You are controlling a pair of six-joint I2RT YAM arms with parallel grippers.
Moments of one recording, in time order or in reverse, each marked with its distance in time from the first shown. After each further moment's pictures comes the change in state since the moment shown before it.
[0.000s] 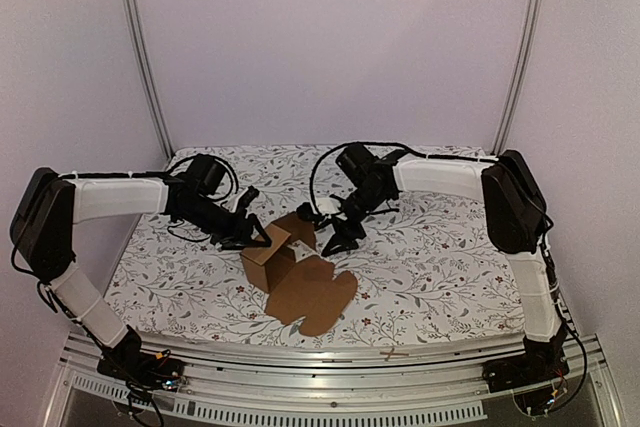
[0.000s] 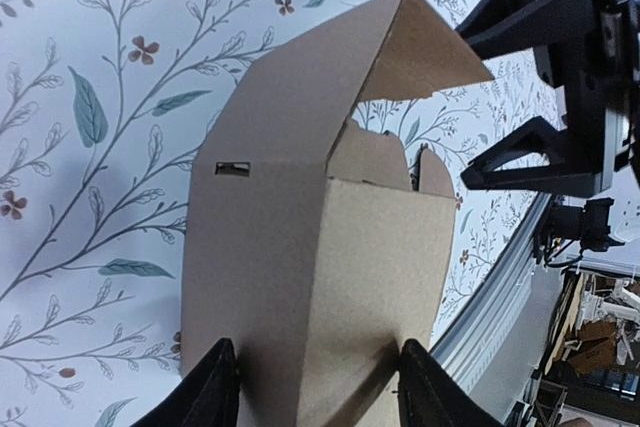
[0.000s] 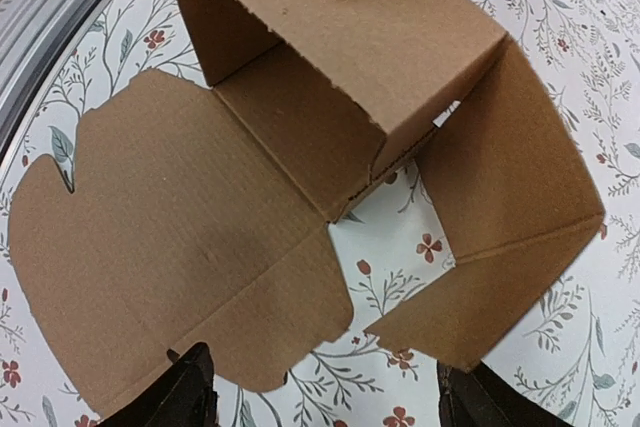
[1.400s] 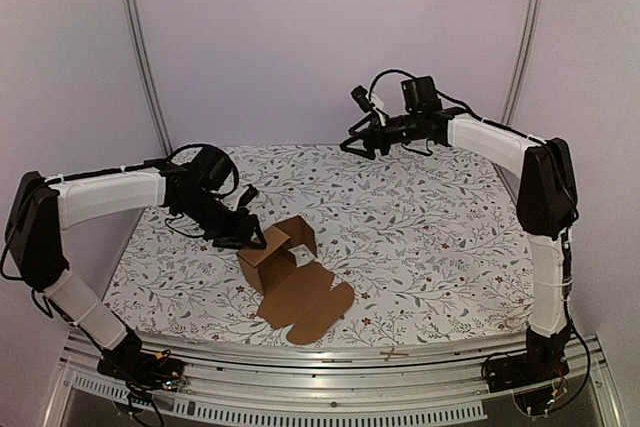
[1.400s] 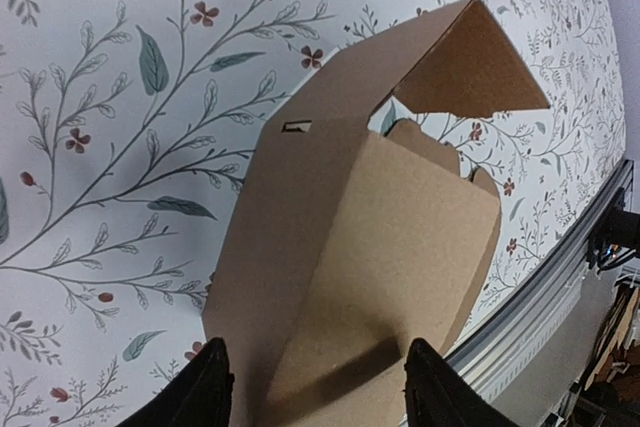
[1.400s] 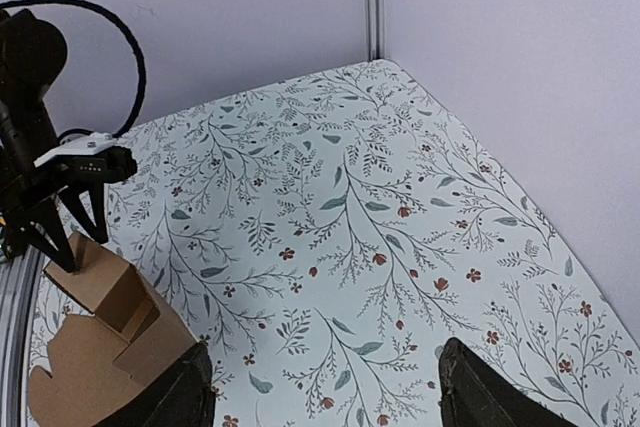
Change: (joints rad) left arm -0.087 -0.062 0.101 -0.238 -0.236 -0.019; right arm -0.266 -0.145 0.038 0.422 -0.143 0.738
